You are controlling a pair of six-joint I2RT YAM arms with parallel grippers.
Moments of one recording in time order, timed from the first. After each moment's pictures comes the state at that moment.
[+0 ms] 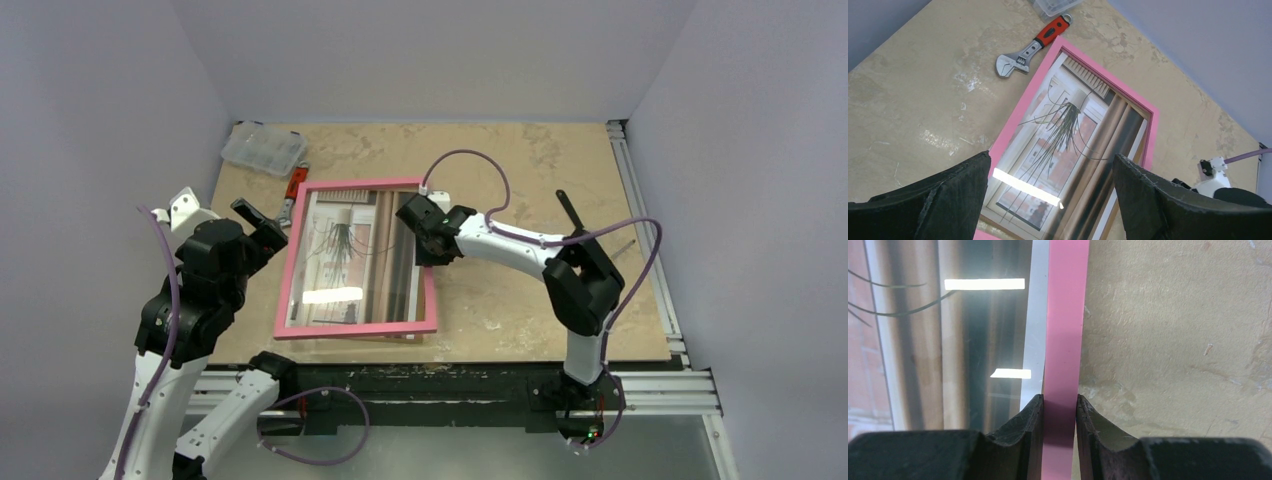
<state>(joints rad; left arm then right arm) -0.33 0.69 1.18 -1.03 -0.55 -0.78 0.87 1.89 1.40 -0.65 0.30 0.78</state>
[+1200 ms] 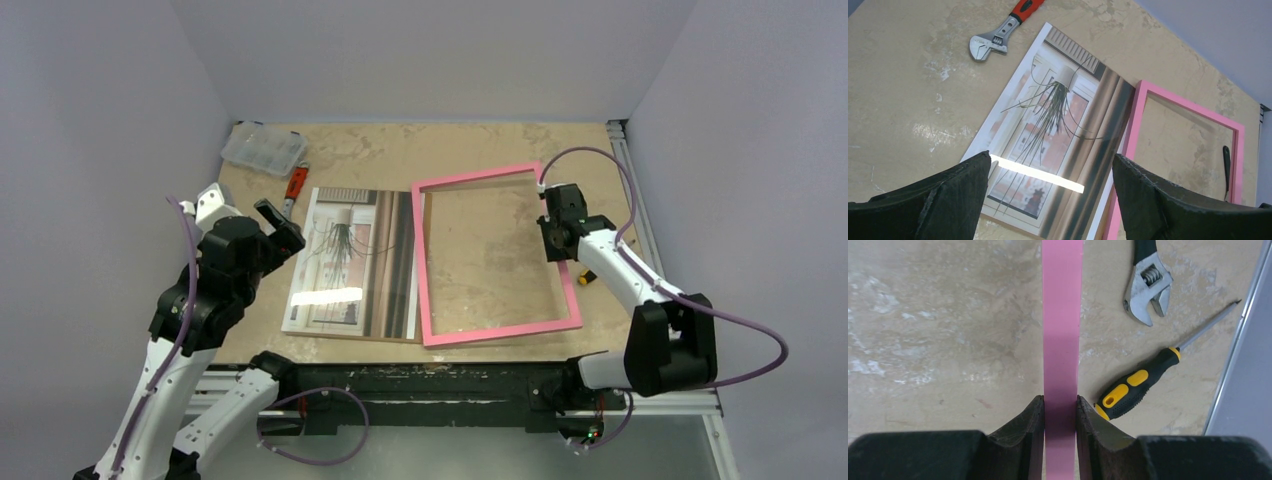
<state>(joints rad) -0.39 0.71 1.12 -0.97 -0.48 -0.77 0.19 1.36 0.90 -0.59 0.29 -0.02</state>
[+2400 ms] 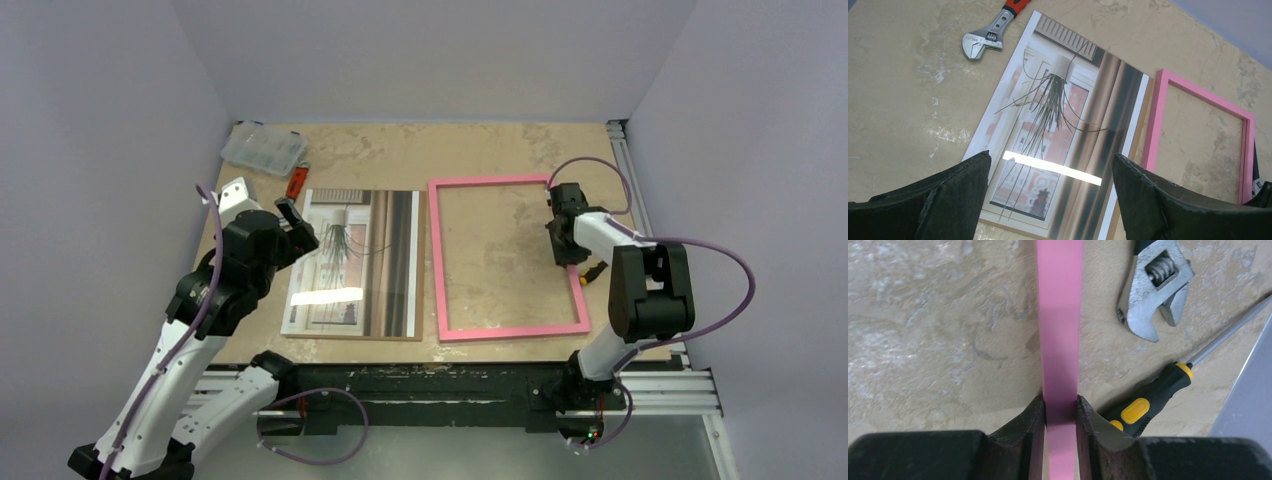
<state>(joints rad) -0.45 0.76 1.08 -0.92 -0.51 -0.72 0.07 1.63 0.93 -0.54 0.32 -0.06</state>
